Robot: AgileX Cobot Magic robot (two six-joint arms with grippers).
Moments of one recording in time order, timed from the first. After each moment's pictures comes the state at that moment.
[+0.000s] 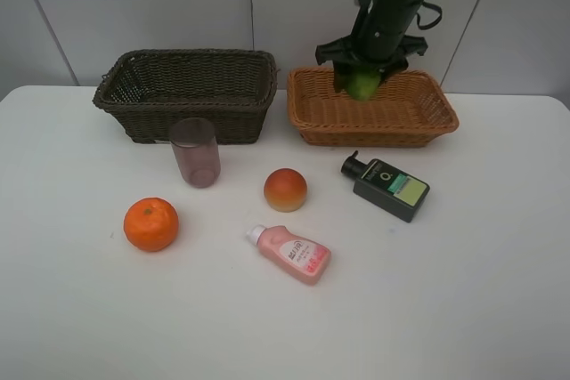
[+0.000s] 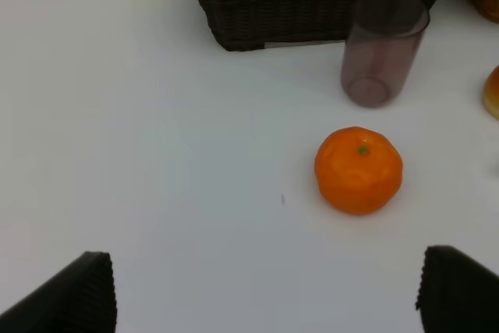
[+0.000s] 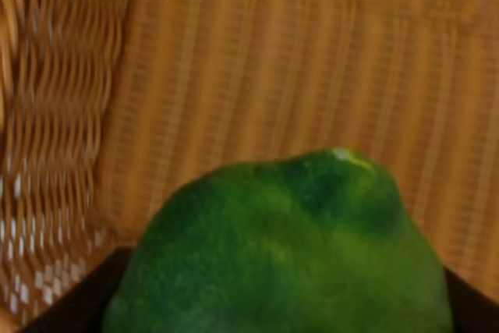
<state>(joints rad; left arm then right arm) -0.11 -0.01 -0.51 0.03 1.06 -0.04 0.37 2.18 -1.84 -0.16 0.89 0.24</state>
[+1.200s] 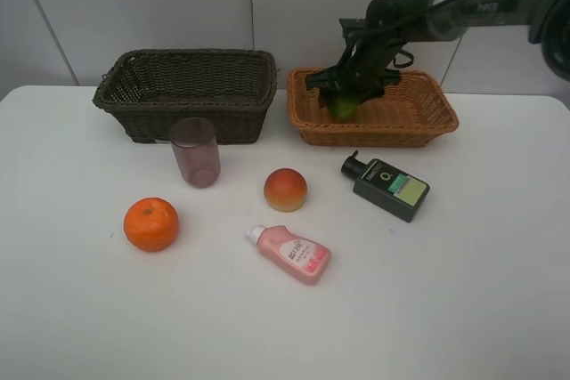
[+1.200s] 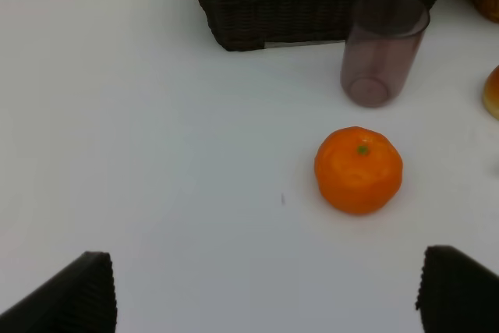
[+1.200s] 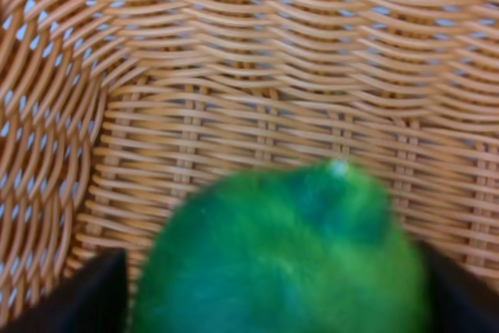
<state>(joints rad) -0.11 -0.01 -0.51 0.03 1.06 -0.04 0.35 2.35 -1.85 -0.14 0.63 0.24</state>
